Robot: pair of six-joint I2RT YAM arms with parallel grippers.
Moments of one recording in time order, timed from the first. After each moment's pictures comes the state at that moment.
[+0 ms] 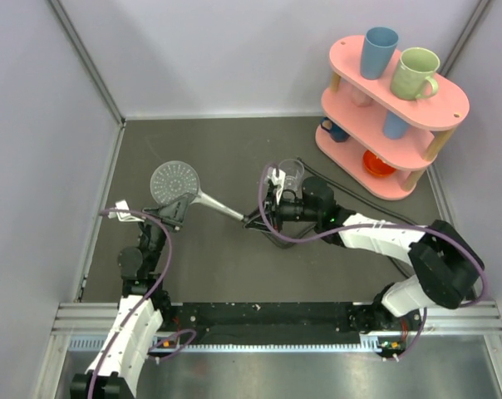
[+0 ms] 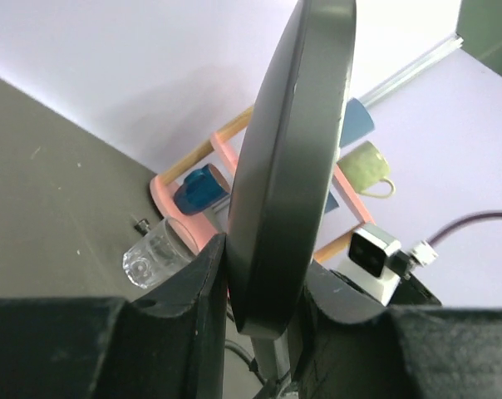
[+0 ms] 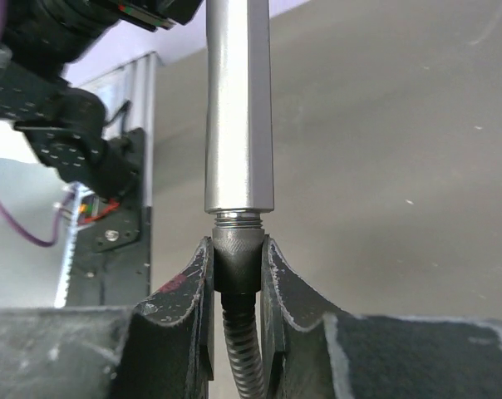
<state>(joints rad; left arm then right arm) -0.07 0.45 0.05 0.78 0.29 -1.17 0.79 1.43 0.75 0.51 -0.65 0.18</state>
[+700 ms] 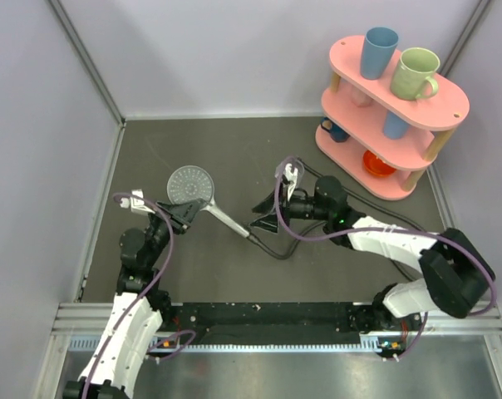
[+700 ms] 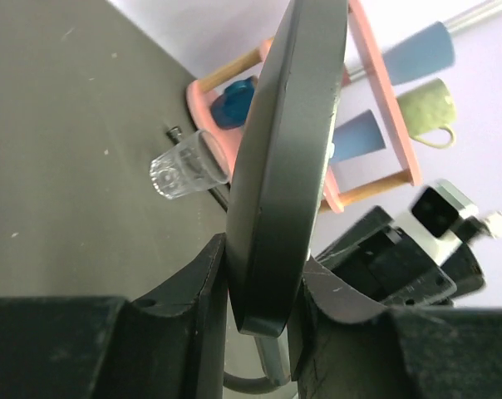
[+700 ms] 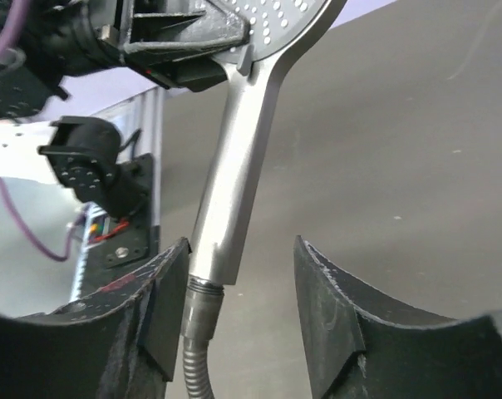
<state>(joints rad) -0.10 0.45 0.18 0.44 0.39 -1.11 0.72 1.41 0.70 0.67 -0.76 0.33</state>
